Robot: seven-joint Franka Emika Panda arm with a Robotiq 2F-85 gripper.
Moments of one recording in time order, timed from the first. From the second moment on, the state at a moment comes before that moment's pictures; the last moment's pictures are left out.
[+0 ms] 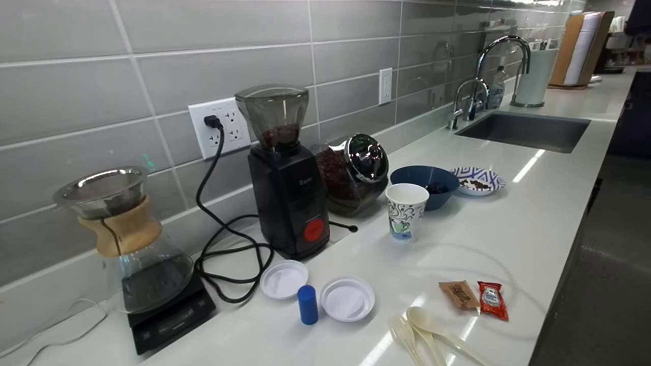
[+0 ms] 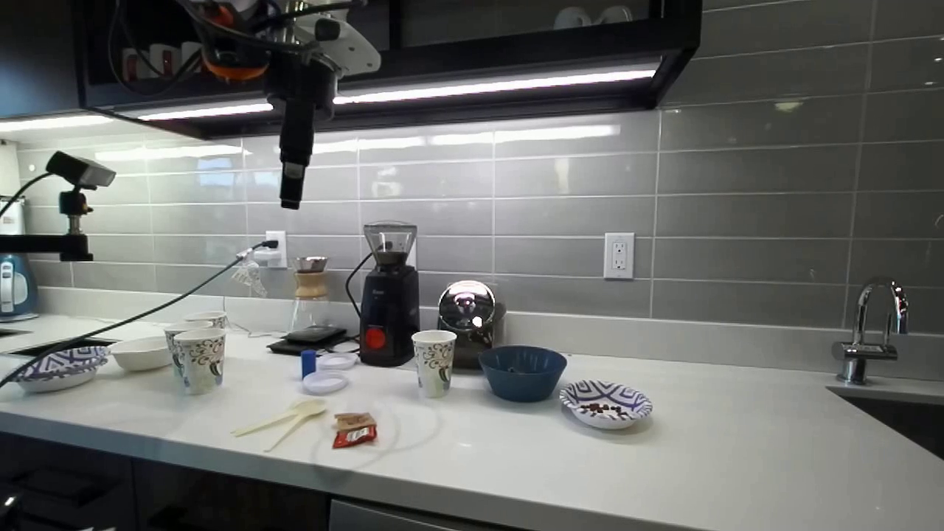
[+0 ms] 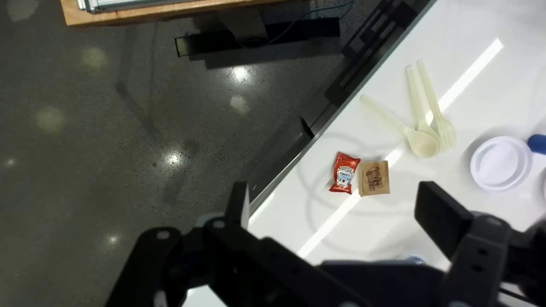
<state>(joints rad) 0.04 -0.60 0.20 -2.23 0.09 1.51 0.33</state>
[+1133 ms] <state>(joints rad) 0.29 -0.54 0.29 -2.72 0.02 2.33 -0.07</state>
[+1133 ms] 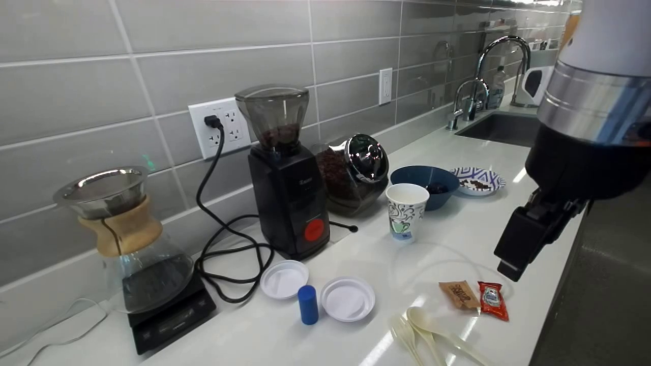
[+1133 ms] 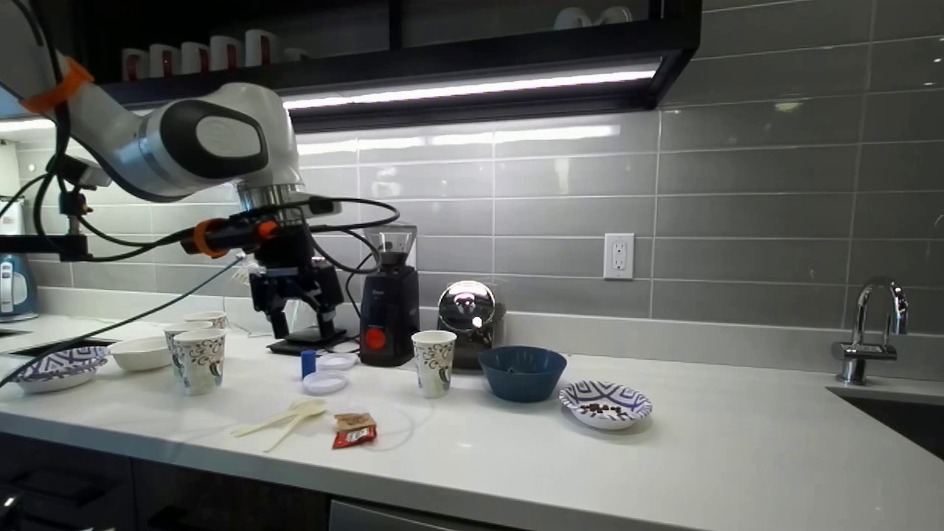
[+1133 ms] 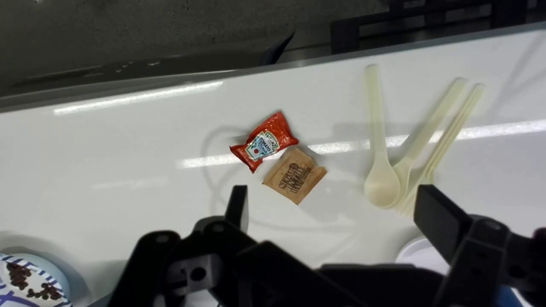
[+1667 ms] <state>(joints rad) 0.29 -0.54 0.29 -2.72 0.02 2.33 -0.07</state>
